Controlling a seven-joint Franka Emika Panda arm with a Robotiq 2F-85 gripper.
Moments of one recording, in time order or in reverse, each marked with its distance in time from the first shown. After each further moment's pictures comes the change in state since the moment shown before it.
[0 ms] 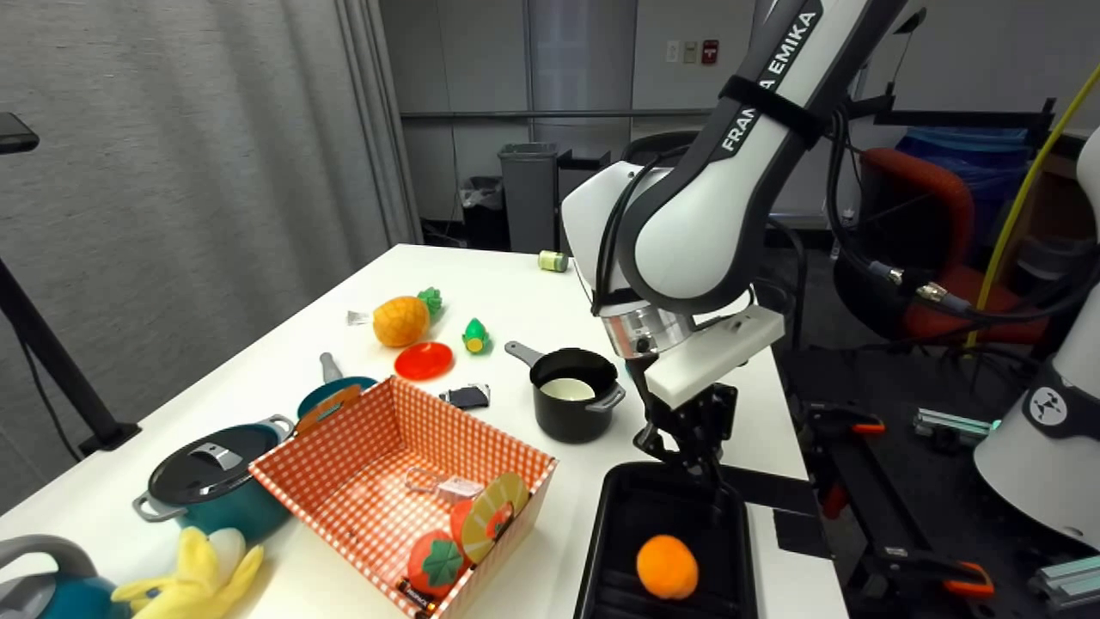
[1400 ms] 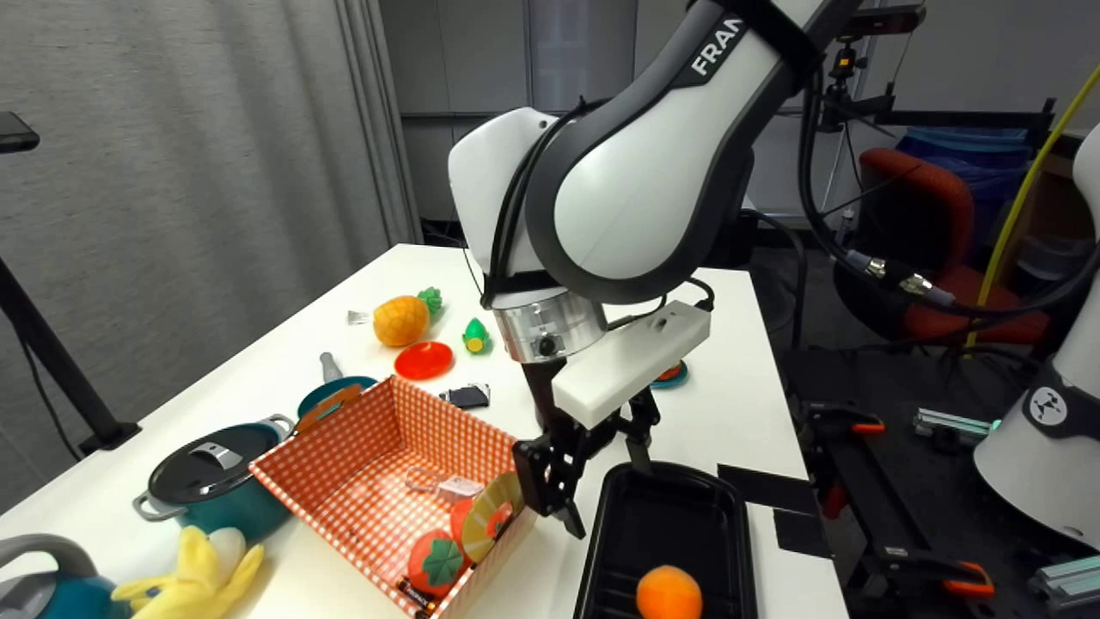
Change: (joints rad) arm 0.048 0.056 0.113 0.261 -0.050 -0.048 -0.008
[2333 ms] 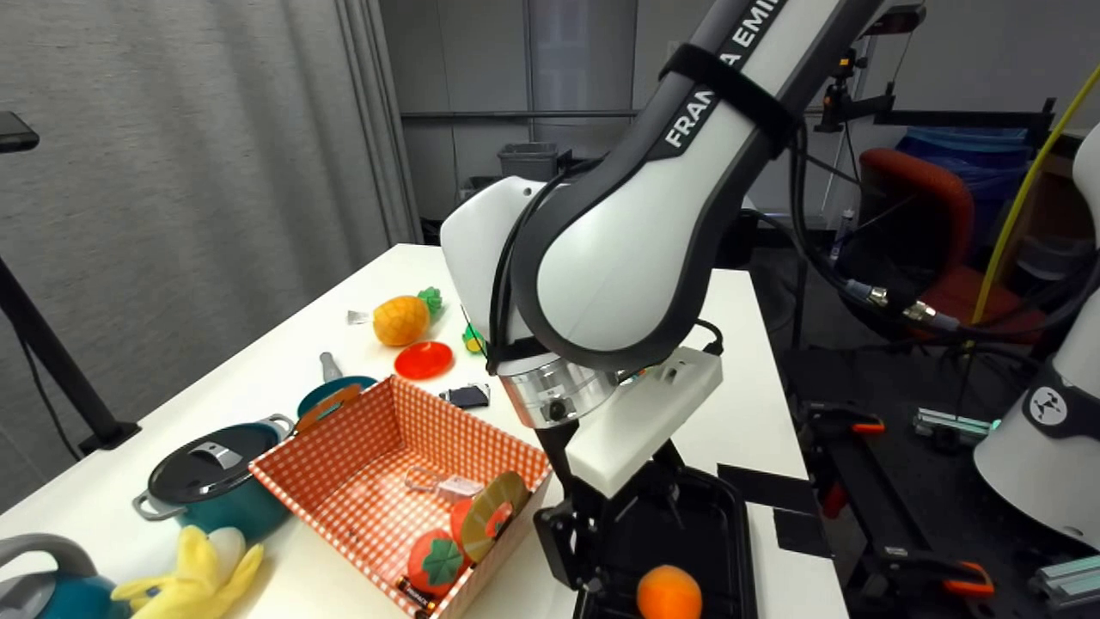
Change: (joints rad) arm 0.003 0.088 0.045 0.031 0.063 -0.060 -0.034
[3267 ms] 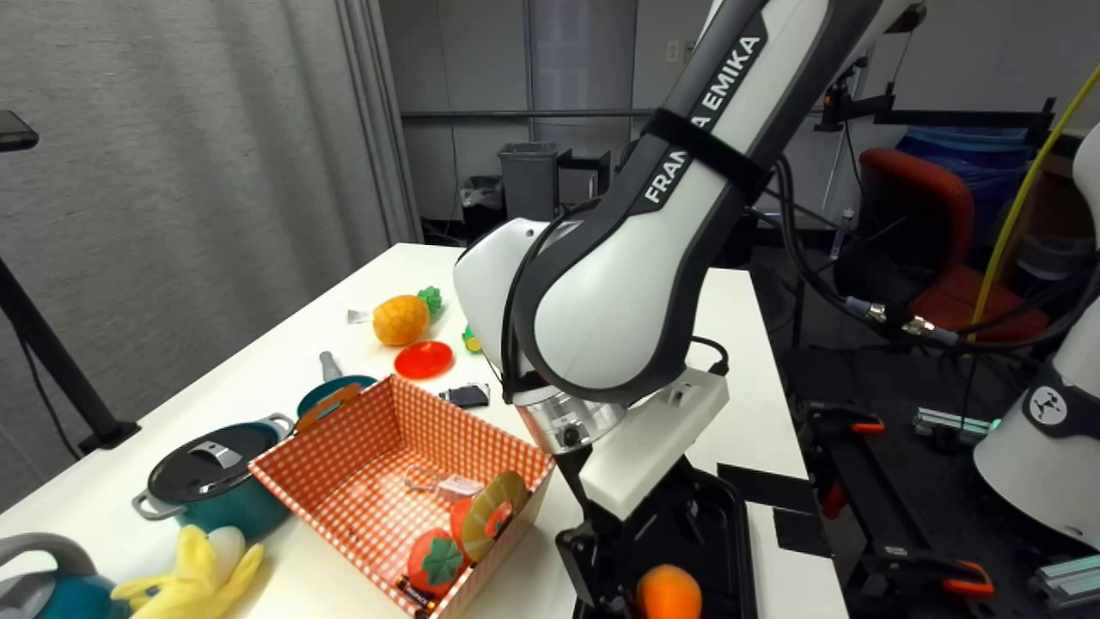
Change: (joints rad) arm 0.001 0.058 -0.011 0.000 0.032 -0.024 -0.025
